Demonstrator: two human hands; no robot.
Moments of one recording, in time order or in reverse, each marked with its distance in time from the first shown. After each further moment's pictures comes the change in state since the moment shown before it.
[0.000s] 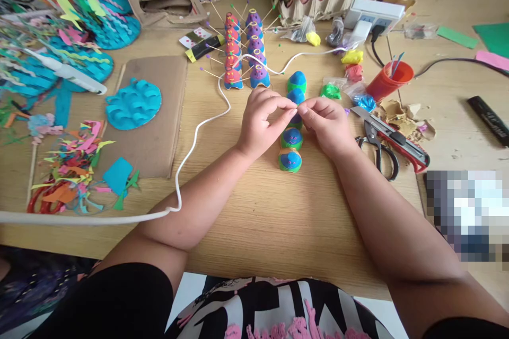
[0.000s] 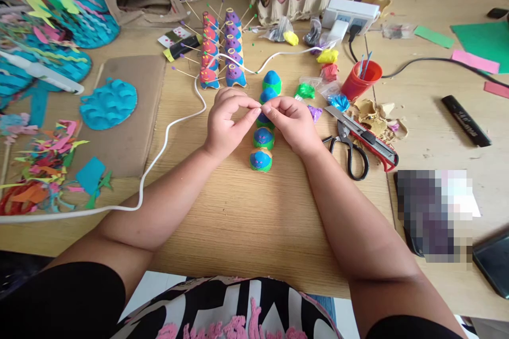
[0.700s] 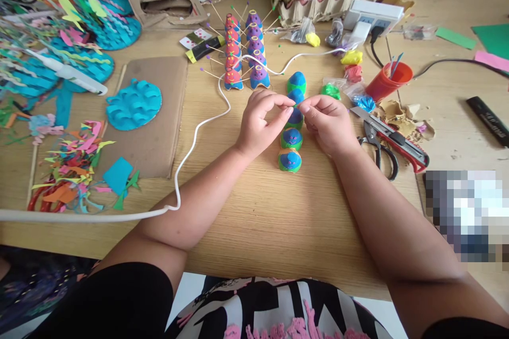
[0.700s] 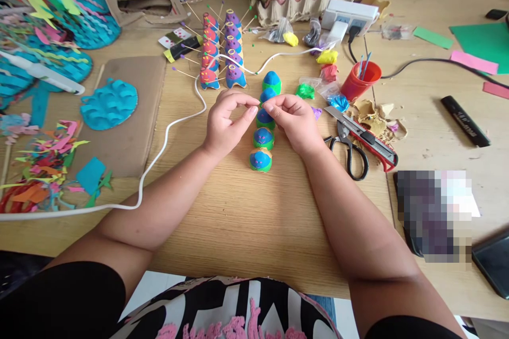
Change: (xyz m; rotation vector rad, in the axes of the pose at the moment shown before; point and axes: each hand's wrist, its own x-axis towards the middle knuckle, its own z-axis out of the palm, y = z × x) left_hand -0.001 -0.001 0.000 -0.088 0.046 0.030; right_hand 0.004 0.004 -0.002 0.150 0.034 0.058
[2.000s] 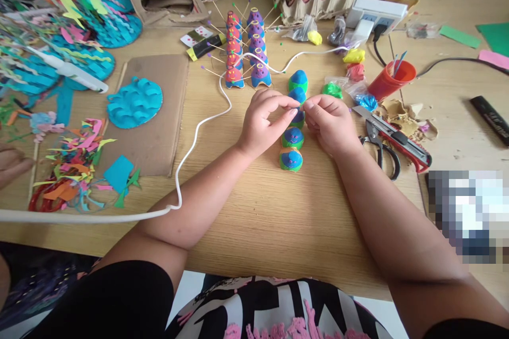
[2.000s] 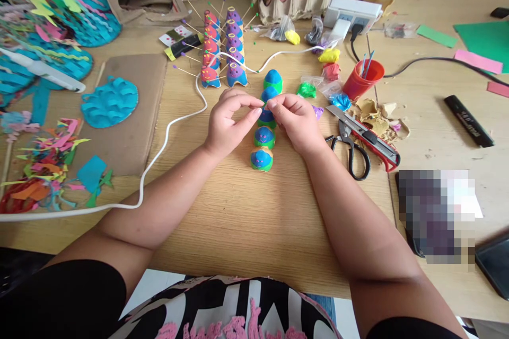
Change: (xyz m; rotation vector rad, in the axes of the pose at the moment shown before) left_hand 0.000 0.003 0.000 0.052 -0.090 -0.083; right_hand -0.001 0.003 -0.004 -0.084 -0.010 -0.001
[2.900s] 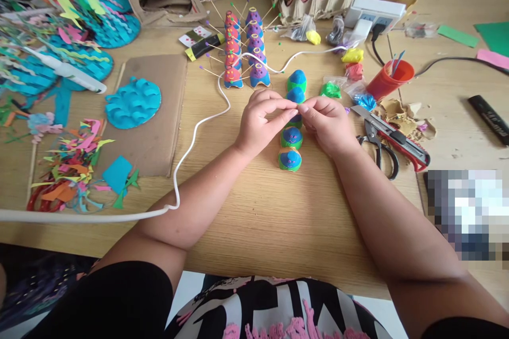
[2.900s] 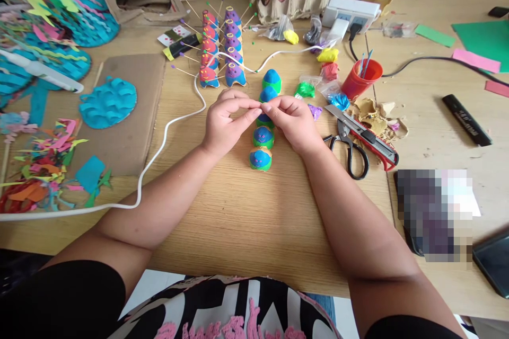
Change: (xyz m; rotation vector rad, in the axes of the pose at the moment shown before) left_hand 0.000 -0.005 0.001 -0.054 0.027 -0.002; right_hand -0.002 -0.004 0.004 -0.012 -0.030 -0.021
